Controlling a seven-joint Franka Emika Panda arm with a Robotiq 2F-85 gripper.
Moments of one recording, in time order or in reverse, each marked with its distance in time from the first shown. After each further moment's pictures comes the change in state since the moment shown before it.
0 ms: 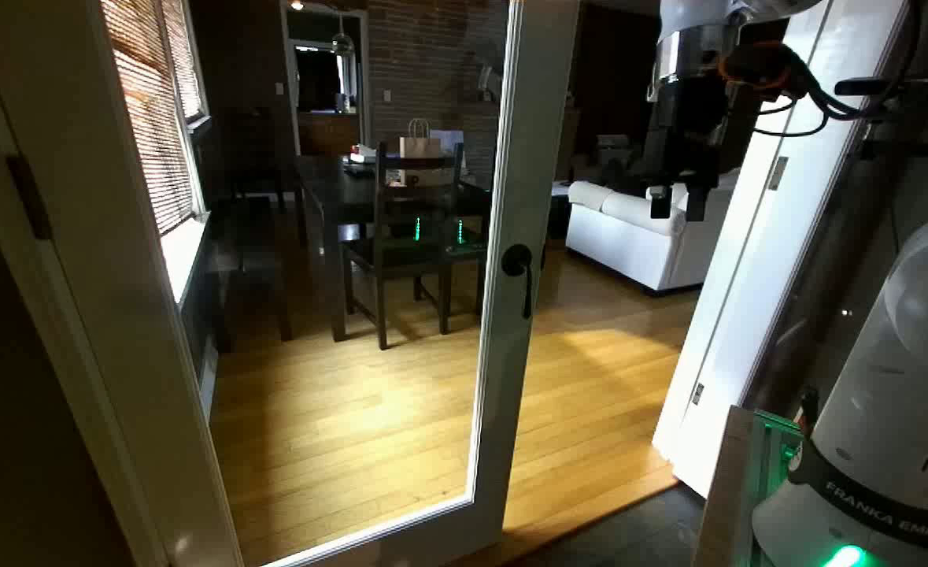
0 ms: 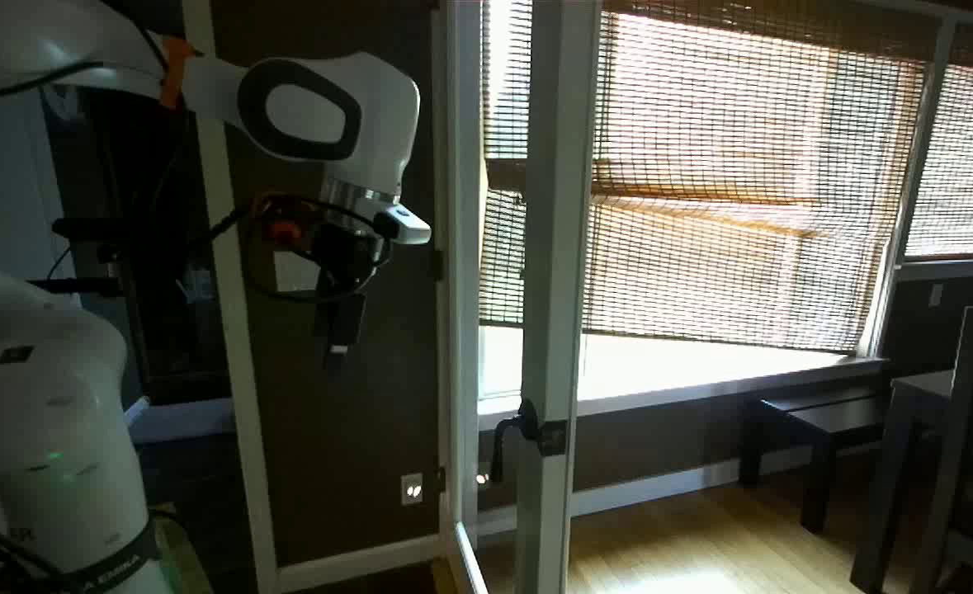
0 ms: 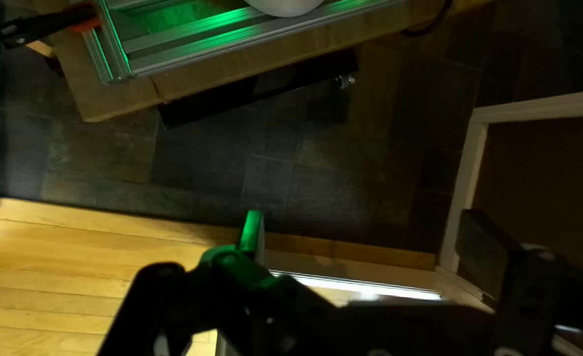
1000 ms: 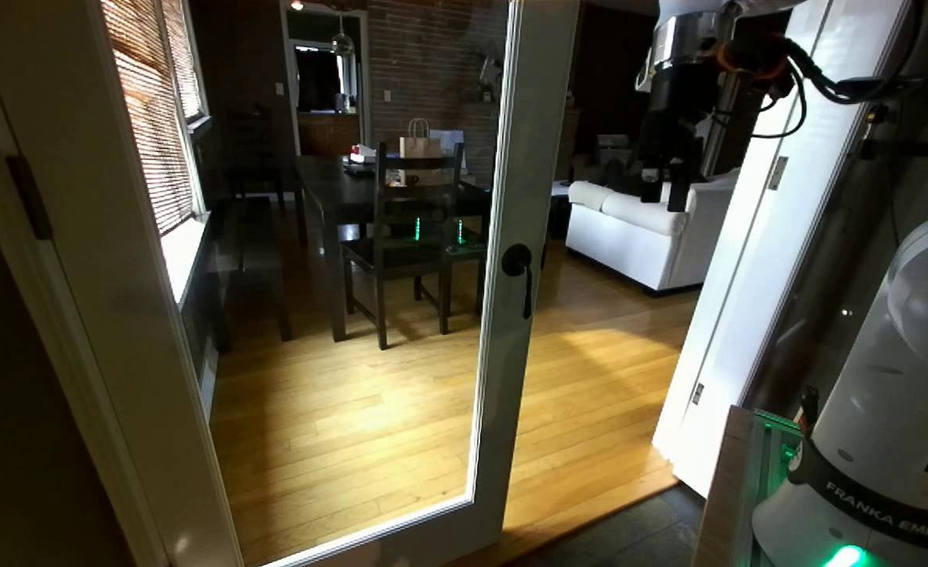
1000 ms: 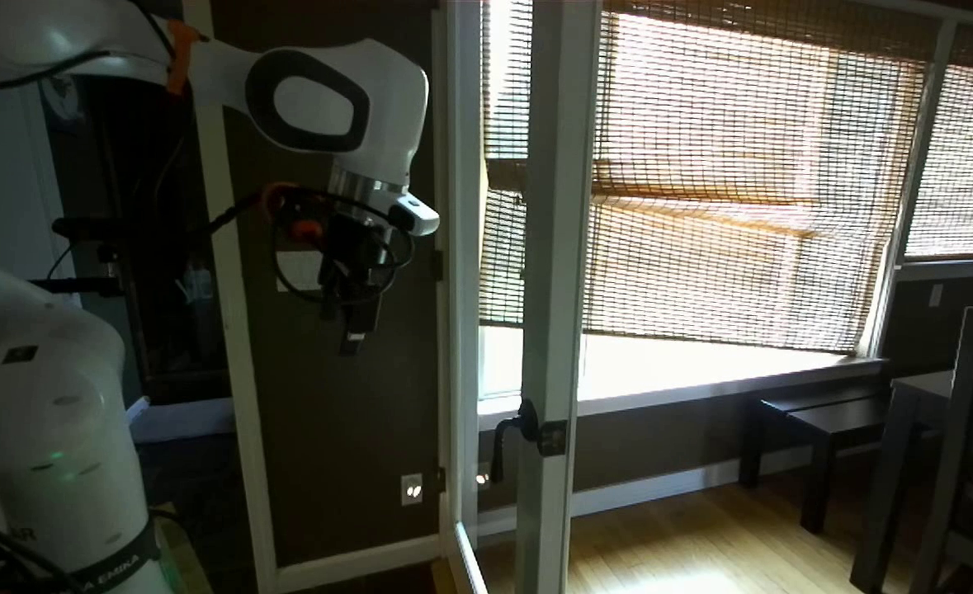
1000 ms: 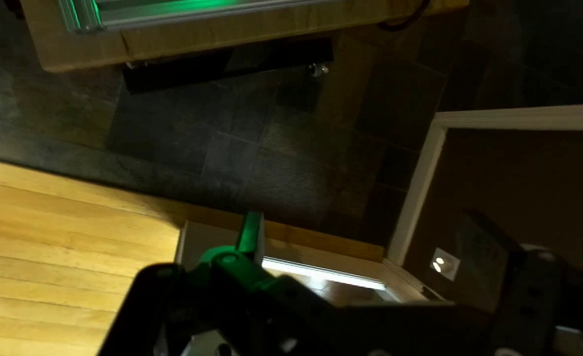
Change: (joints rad) arm 0.033 0.024 -0.037 0.047 0.057 0.010 -0.135
